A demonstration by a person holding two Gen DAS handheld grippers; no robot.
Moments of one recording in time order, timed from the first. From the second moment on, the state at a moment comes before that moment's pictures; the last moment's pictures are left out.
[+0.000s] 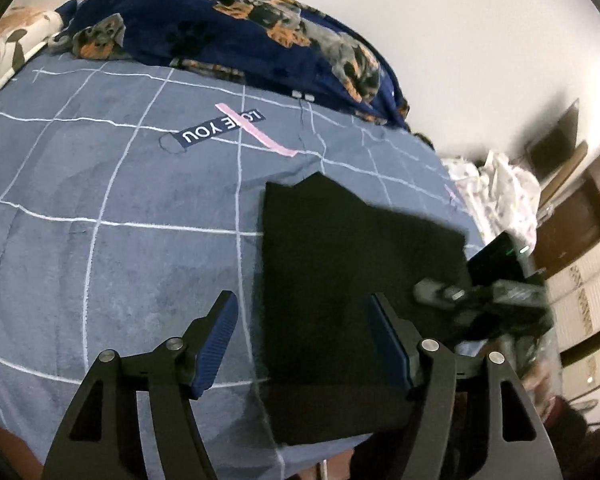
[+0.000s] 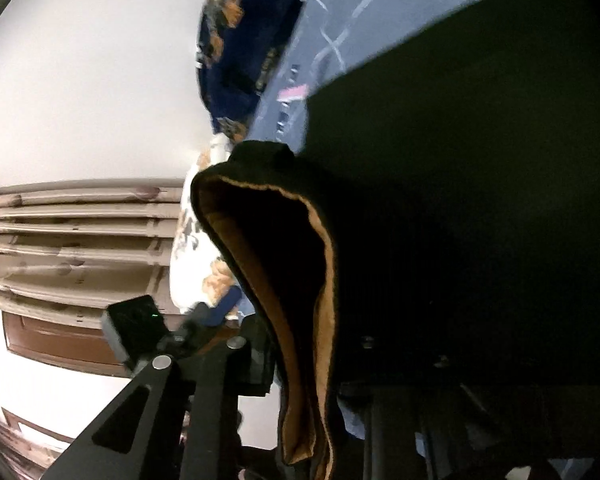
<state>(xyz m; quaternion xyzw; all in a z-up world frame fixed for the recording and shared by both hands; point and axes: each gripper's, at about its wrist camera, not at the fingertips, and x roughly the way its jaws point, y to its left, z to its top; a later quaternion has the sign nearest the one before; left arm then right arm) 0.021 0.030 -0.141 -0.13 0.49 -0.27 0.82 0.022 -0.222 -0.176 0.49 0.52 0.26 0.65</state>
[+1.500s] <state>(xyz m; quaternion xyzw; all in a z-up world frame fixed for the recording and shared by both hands) 0.017 -0.114 -0.159 -0.05 0.55 -0.37 0.74 -0.101 -0.497 -0.128 0.55 0.34 0.13 0.75</state>
